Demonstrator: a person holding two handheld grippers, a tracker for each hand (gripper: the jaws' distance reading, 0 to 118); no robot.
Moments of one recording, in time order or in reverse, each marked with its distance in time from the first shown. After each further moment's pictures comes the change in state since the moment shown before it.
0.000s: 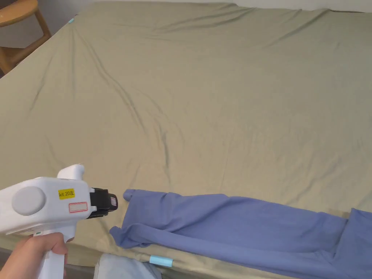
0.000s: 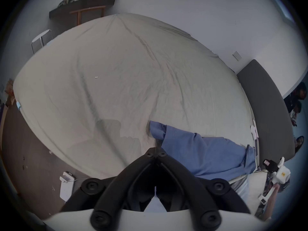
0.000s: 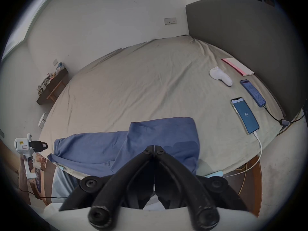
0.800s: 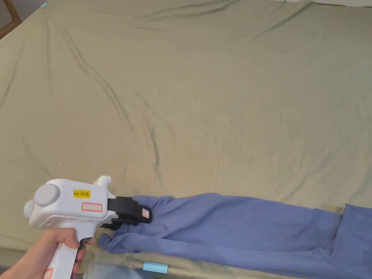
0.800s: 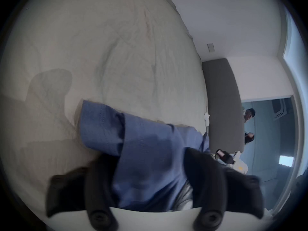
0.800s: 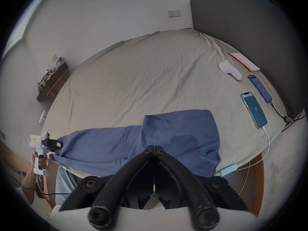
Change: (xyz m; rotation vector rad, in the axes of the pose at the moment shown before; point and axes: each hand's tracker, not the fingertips) left arm -0.007 0.002 -0.102 -0.407 -0.436 0.107; right arm -0.033 -0.011 -0.007 -0.050 0.010 0.005
